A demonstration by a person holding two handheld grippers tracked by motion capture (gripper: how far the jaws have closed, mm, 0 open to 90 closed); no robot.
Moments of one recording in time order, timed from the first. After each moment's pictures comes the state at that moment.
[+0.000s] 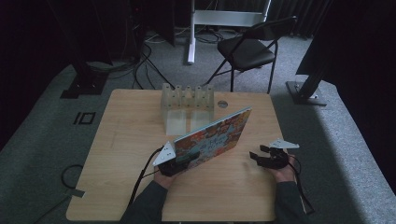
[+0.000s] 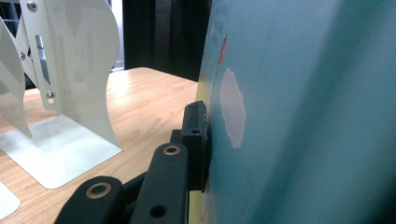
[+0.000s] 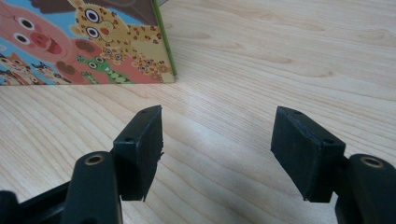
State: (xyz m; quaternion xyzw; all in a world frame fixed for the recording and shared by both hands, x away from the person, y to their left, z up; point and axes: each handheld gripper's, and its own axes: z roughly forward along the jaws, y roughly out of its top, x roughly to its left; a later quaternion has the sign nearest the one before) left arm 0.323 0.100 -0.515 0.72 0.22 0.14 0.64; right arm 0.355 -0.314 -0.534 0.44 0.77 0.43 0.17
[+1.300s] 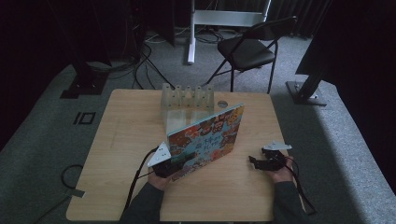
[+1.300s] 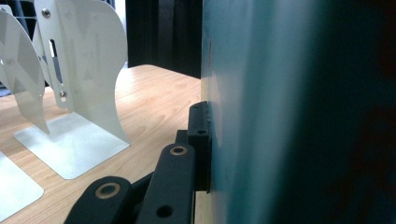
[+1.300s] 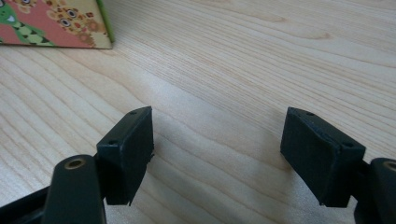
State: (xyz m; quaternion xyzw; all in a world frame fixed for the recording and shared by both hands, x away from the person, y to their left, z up) left arm 0.312 0.116 -0.499 0.73 0.23 0.14 0.63; right arm 0.358 -0.308 -0.550 0.45 0.79 0.36 0.19
